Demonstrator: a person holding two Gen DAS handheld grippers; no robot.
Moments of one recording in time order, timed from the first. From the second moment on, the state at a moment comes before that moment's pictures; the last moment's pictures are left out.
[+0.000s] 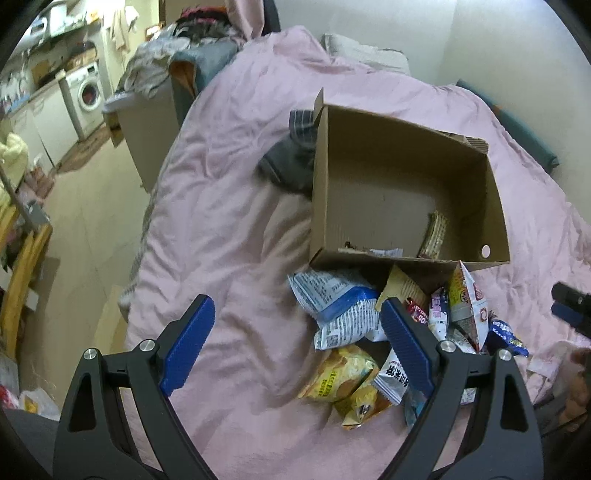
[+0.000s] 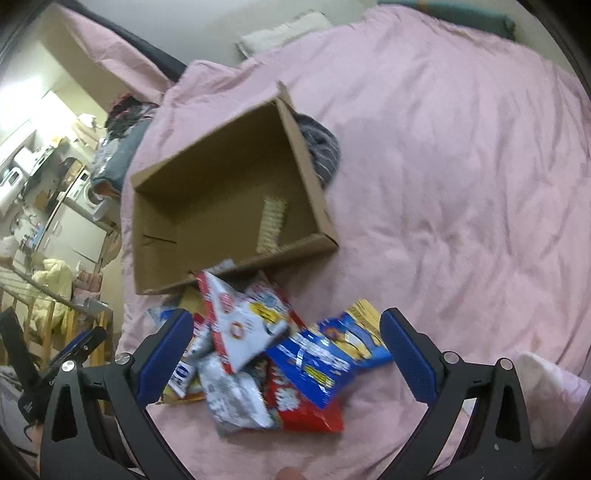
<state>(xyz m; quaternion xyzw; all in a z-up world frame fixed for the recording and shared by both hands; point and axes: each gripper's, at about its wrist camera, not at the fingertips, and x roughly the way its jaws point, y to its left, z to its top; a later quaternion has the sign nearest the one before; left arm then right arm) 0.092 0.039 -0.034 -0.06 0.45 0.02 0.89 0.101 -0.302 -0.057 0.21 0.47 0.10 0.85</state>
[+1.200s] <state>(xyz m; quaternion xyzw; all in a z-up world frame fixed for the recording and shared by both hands) 0.099 0.064 -0.050 -0.12 0.49 0.05 0.86 0.107 -0.343 -0.073 0.27 0.48 0.04 0.84</state>
